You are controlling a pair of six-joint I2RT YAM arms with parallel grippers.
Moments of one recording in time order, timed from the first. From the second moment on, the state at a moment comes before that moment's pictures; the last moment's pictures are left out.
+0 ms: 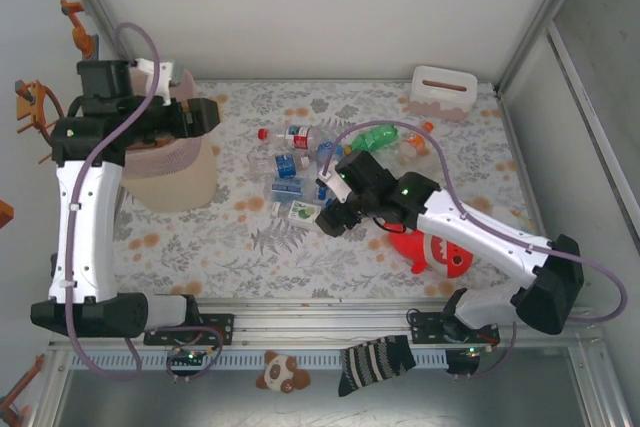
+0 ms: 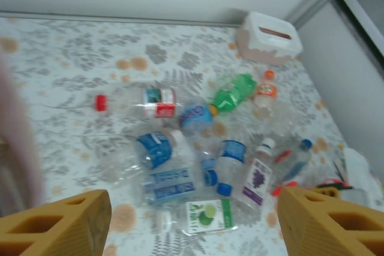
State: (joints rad) left arm -0.10 1.31 1.73 -1.11 0.53 -0.11; right arm 0.92 1.35 1.17 -0.76 -0.03 0.01
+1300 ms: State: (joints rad) left arm -0.40 1.23 1.41 -0.83 0.39 -0.29; right arm 0.89 2.00 1.44 -0.81 0.02 -0.35
